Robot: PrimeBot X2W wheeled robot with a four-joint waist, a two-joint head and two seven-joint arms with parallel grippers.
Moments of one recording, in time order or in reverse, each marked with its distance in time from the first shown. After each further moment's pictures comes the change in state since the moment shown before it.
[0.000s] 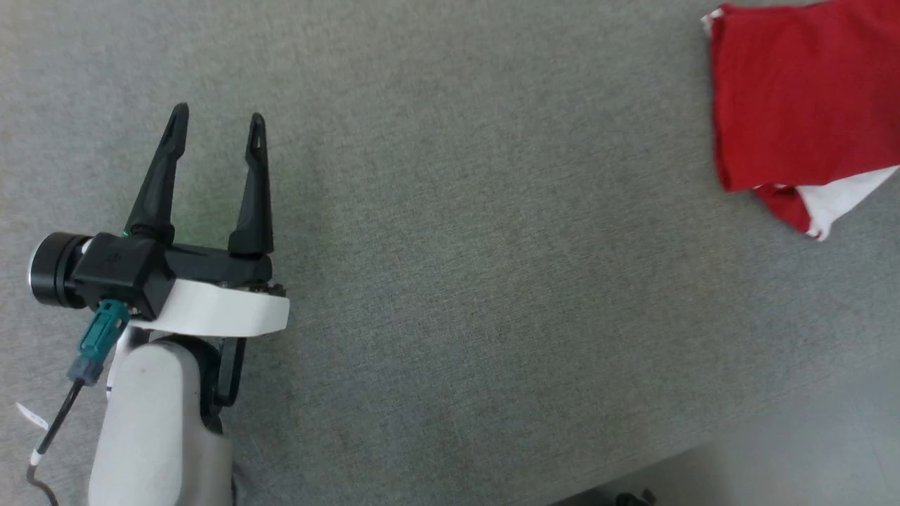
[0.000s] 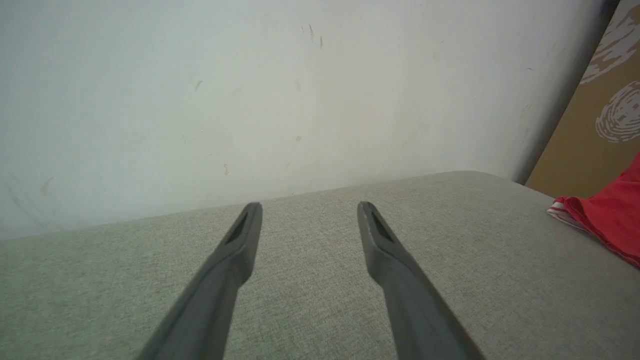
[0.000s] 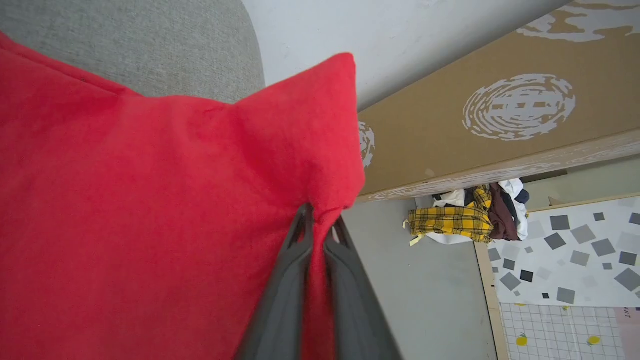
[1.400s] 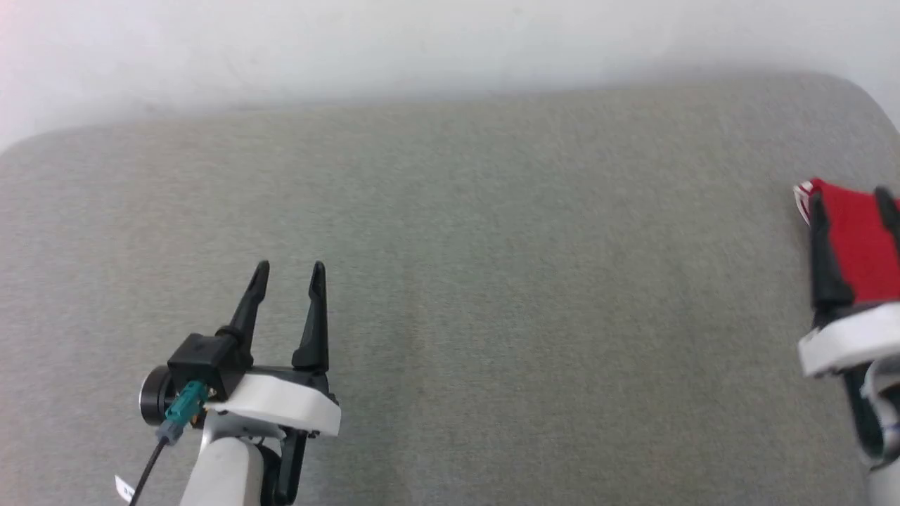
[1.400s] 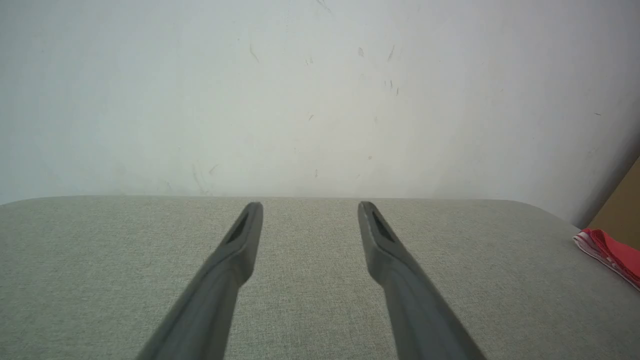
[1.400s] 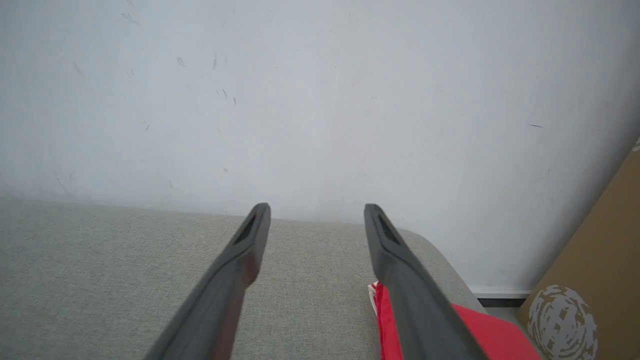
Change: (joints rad) left arm 0.176 -0.069 -0.053 0.232 -0.112 0.026 -0.050; right arm 0.594 0.248 -0.150 -0.472 0.272 0.000 -0.413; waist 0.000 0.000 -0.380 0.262
